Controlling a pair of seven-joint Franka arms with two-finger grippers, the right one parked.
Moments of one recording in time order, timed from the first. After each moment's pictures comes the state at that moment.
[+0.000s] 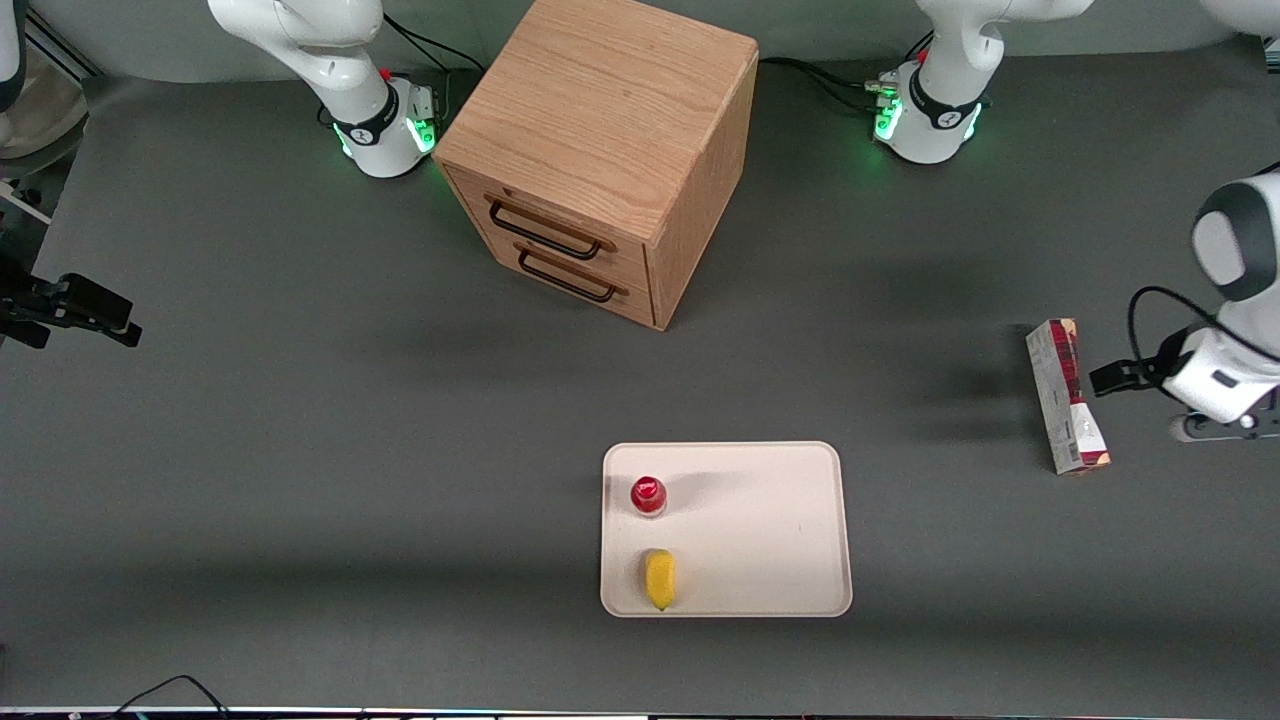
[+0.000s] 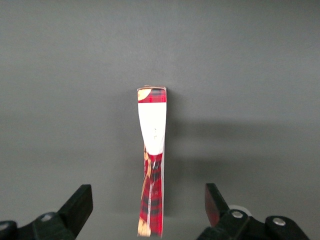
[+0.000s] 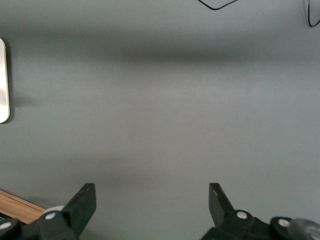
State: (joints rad) arm -0.11 0.23 0.28 -1.97 0.04 2.18 0.08
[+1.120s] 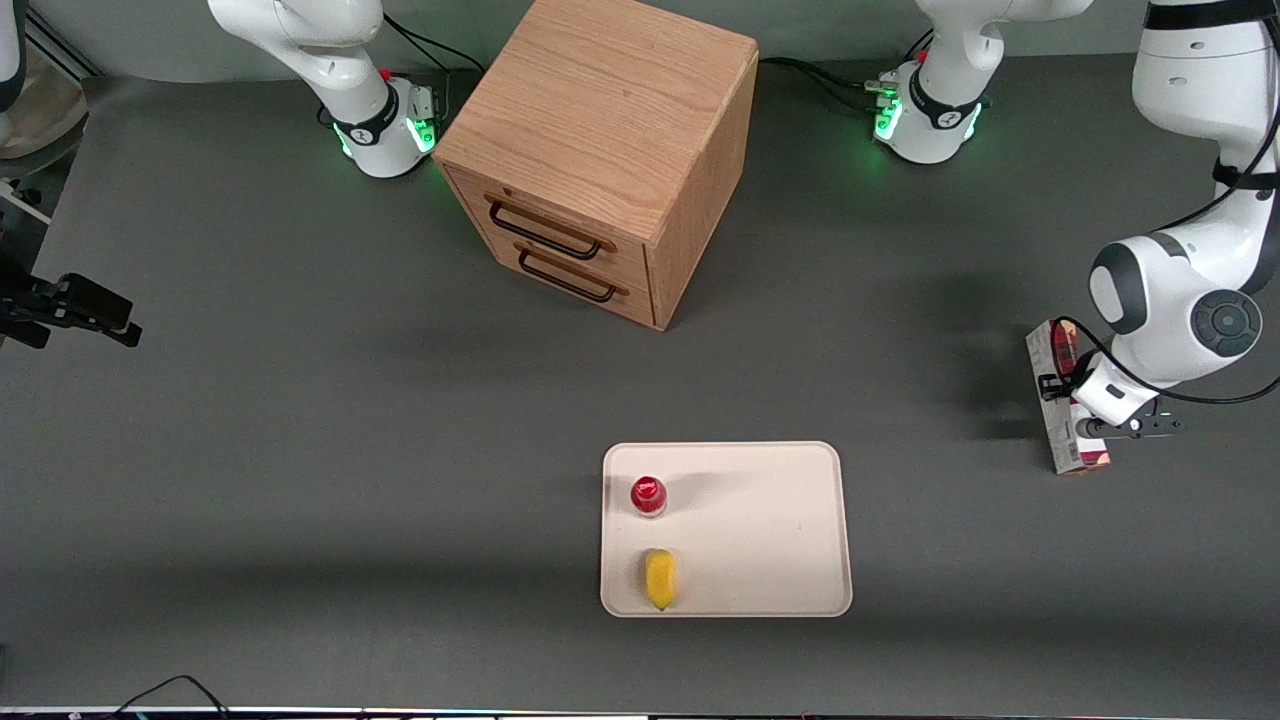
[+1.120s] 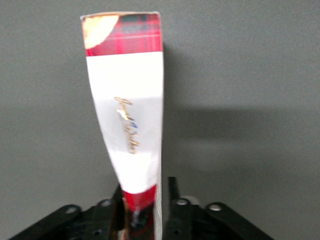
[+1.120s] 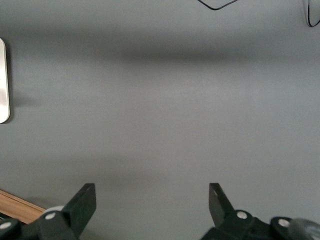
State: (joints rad) arm -0.09 0.40 0.28 -2.14 -0.03 2.48 0.16
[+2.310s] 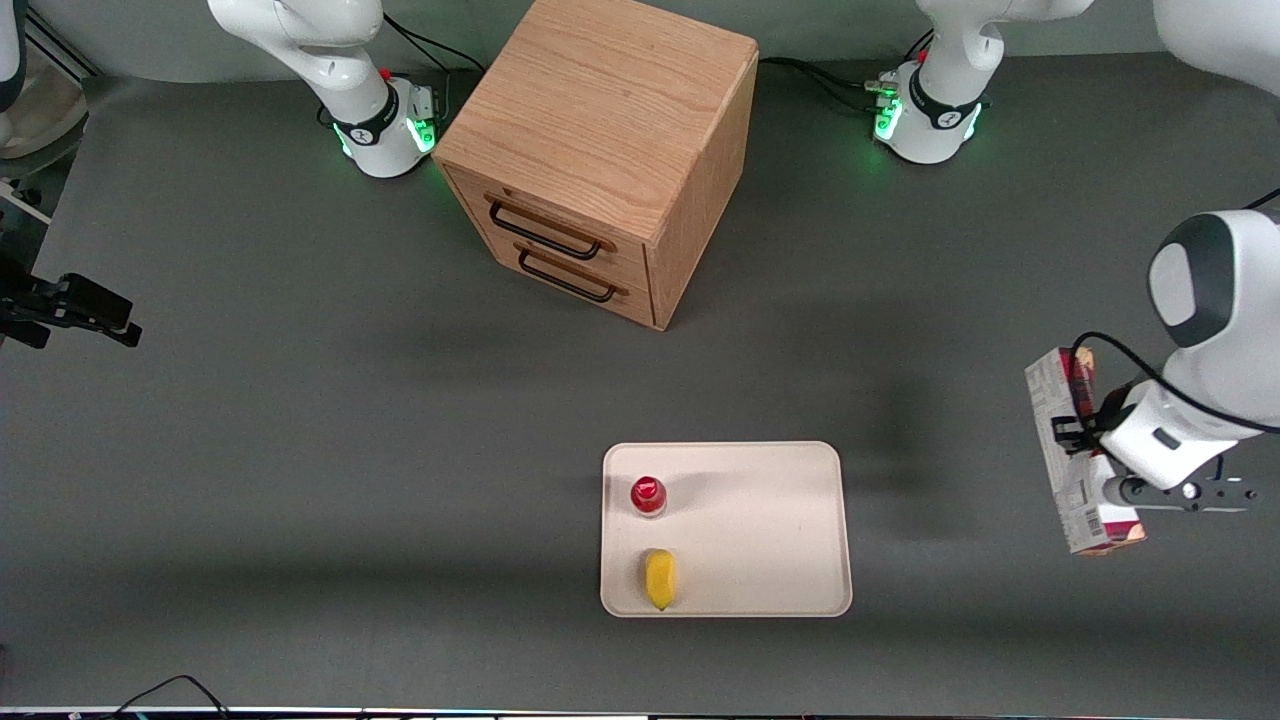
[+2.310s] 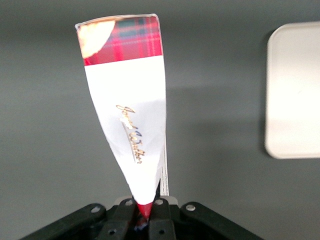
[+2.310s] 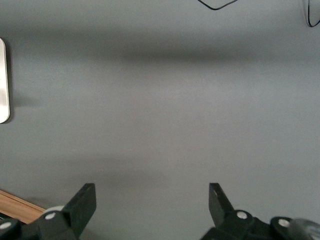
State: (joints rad) arm -0.10 0.42 0.03 -1.46 0.04 1.88 -0.07
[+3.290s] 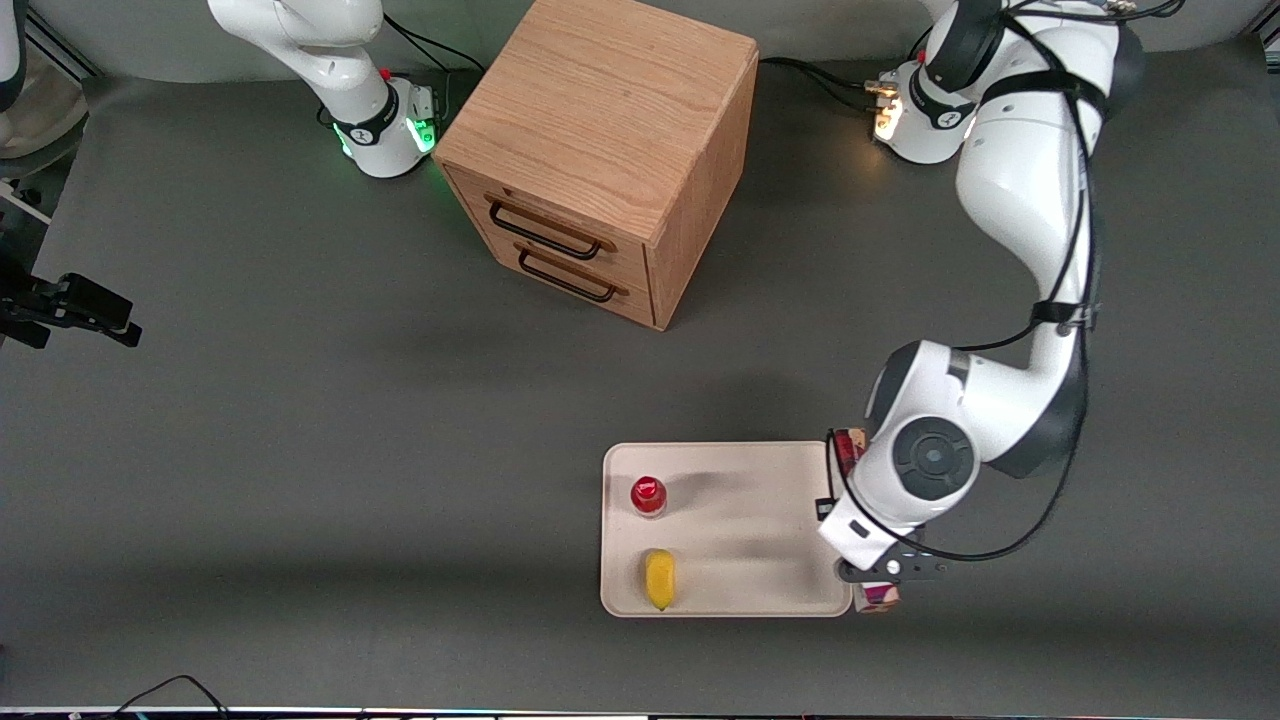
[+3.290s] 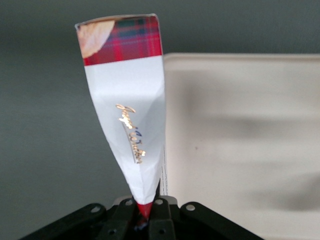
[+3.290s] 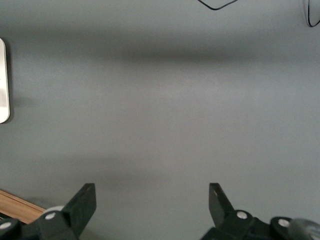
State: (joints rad) arm -0.28 0.92 -0.13 -1.02 0.18 1.94 -0.45
